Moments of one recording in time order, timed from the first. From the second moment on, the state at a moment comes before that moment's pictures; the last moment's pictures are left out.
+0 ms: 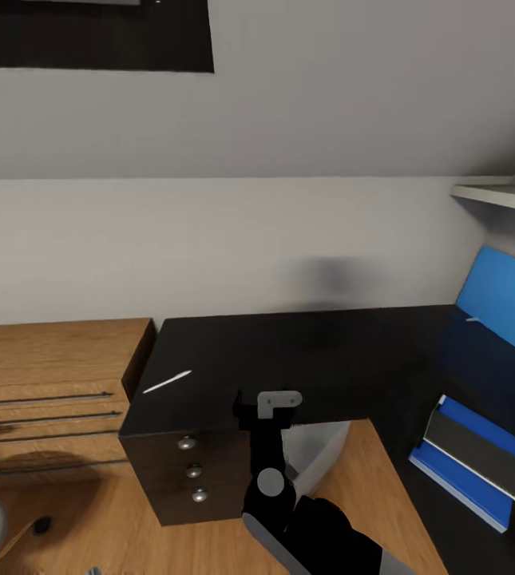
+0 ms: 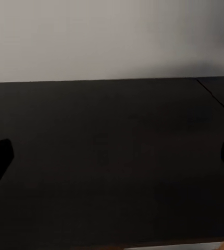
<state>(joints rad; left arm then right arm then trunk) -0.11 0.18 -0.18 -0.60 0.88 -0.03 0.25 -0.53 0.08 0.96 -1.24 -0.41 0.07 -0.90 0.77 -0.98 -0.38</state>
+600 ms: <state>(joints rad) -0.11 0.18 -0.19 -0.60 0.83 -0.03 0.25 -0.53 0.09 0.96 -1.24 -0.41 0.07 -0.90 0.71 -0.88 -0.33</state>
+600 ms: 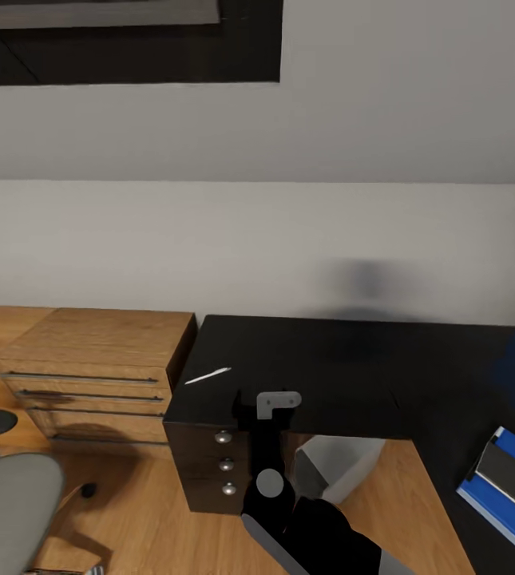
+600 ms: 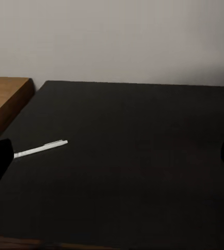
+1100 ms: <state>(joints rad) -0.11 0.16 -0.25 -0.61 0.79 -0.04 0.25 -0.53 0.09 0.98 -1.19 -0.41 0.04 -0.89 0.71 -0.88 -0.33</state>
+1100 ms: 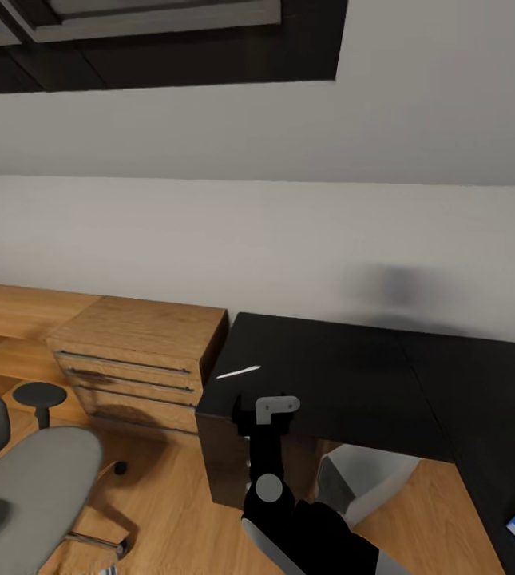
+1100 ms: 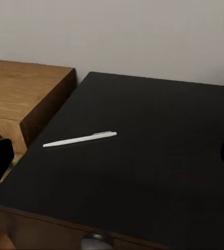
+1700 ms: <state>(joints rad) -0.02 0.26 -0.29 -1.58 0.80 0.25 0.70 -0.53 0.05 0.92 -1.22 -0.40 0.00 -0.89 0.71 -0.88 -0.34</state>
